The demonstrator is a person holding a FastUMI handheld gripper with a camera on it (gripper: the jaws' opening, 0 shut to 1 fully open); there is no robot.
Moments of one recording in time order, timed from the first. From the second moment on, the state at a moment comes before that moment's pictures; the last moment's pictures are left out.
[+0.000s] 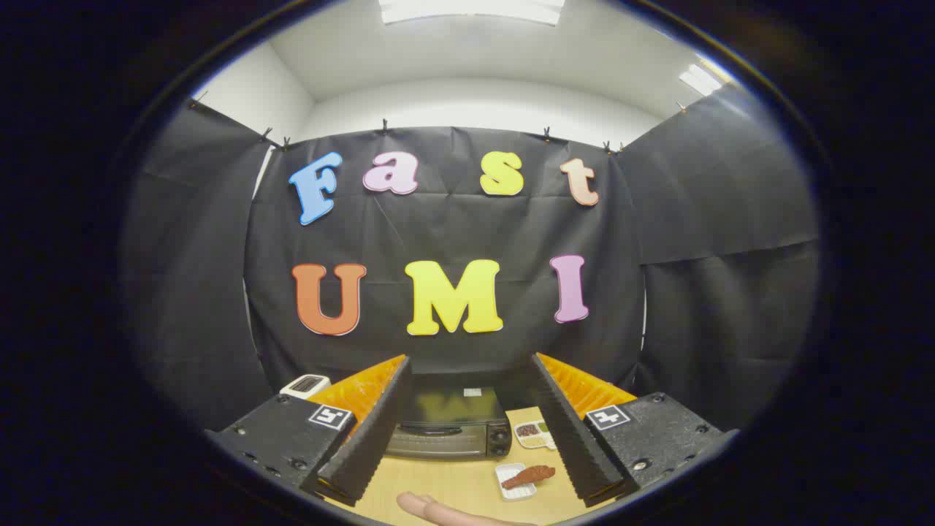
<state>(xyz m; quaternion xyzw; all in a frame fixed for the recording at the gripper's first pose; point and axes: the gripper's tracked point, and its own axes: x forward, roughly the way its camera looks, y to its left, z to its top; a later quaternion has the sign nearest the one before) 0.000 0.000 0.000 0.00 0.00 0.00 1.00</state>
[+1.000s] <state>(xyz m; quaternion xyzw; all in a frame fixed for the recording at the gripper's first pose) 0.077 0.010 -0.033 -0.01 -0.02 -0.01 1.00</state>
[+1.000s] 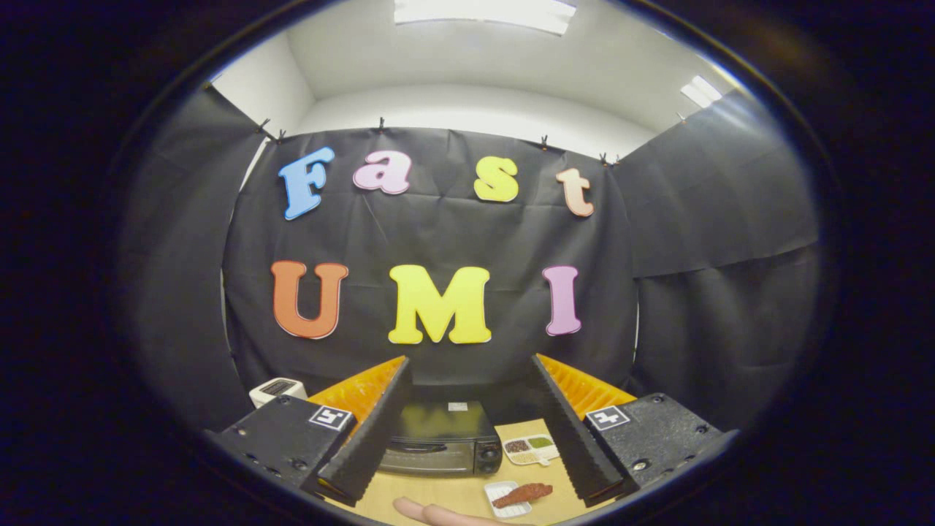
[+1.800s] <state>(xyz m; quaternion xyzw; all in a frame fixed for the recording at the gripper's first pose) 0.255 0.081 -0.226 0.00 0.15 0.06 0.99</state>
